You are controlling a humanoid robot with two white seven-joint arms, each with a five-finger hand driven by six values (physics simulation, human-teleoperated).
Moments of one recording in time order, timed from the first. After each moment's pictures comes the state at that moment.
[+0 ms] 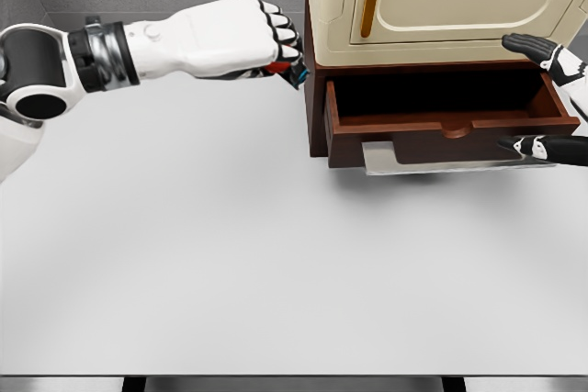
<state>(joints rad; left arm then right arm) -0.89 0.56 -0.63 -1.61 -0.51 -0.61 -0.43 -0.02 -0.98 0.14 -1.77 -0.02 -0.61 -0.07</state>
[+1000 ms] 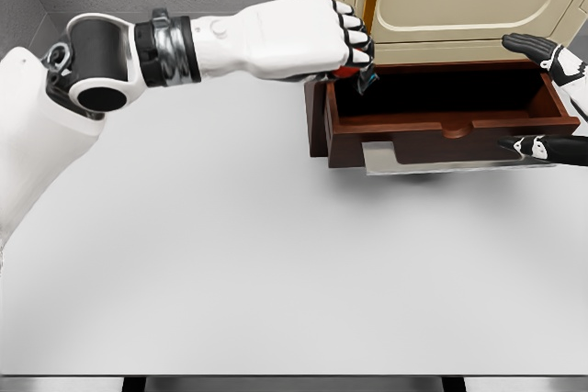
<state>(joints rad) -0.94 0.39 -0.66 -1.59 -0.52 -0.61 -0.47 -0.02 -0.98 0.14 -1.77 -0.02 -0.61 -0.07</state>
